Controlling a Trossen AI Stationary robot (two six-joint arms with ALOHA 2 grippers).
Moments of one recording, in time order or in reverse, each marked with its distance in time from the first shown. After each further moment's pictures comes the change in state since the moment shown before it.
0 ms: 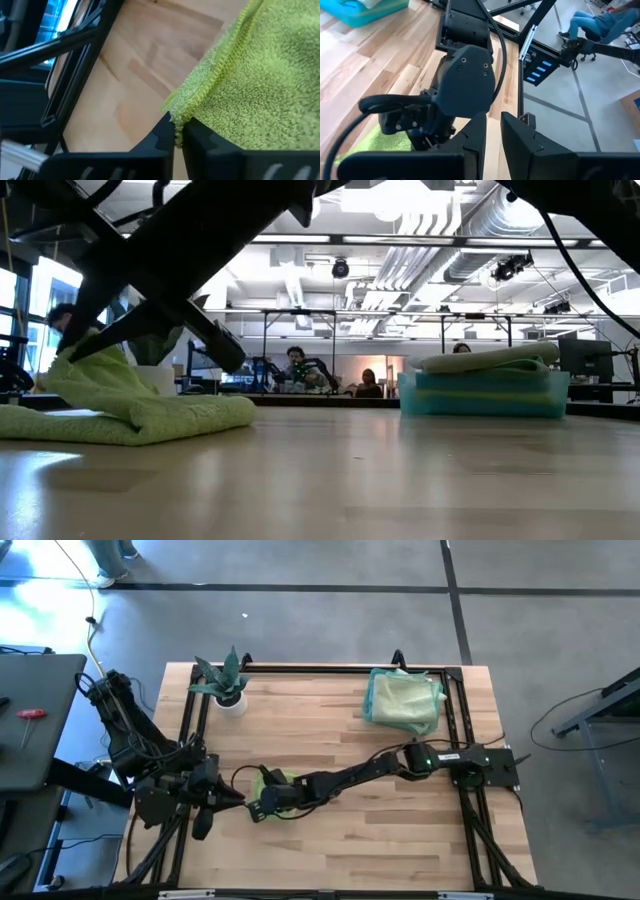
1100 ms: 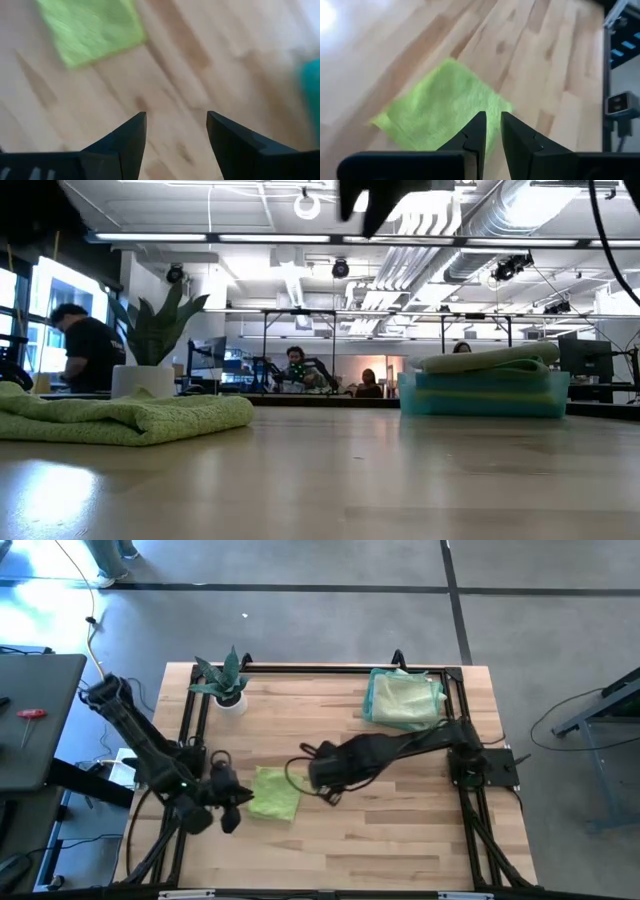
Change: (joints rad) left arm 0.062 0.051 -0.357 0.090 -0.005 -0.211; right arm 0.007 -0.454 -0.001 -1.086 0.044 -0.383
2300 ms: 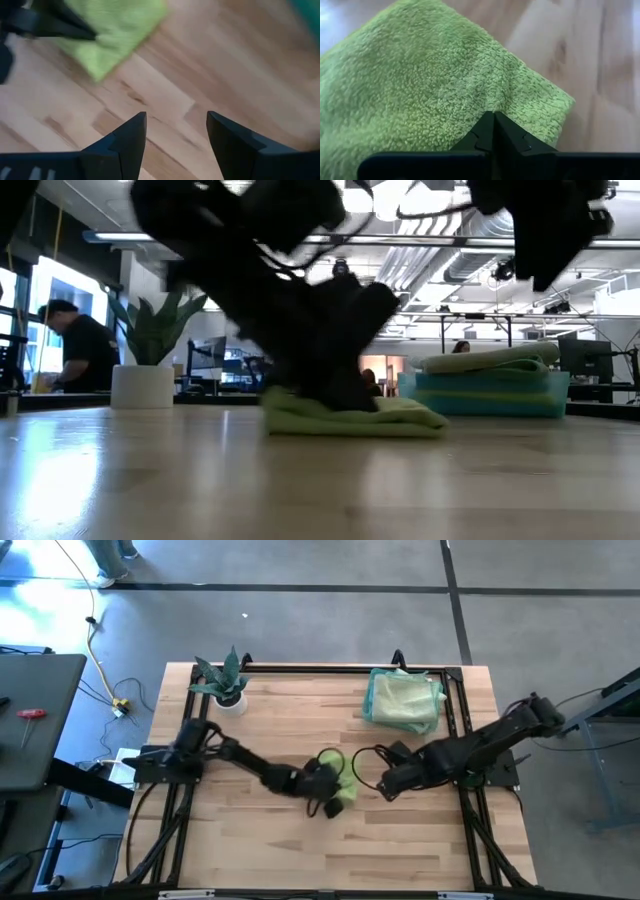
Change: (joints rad) left arm 0.610 0.972 0.346 0.865 0.343 0.543; right arm 0.128 -0.673 -1.028 0.319 0.006 0.438
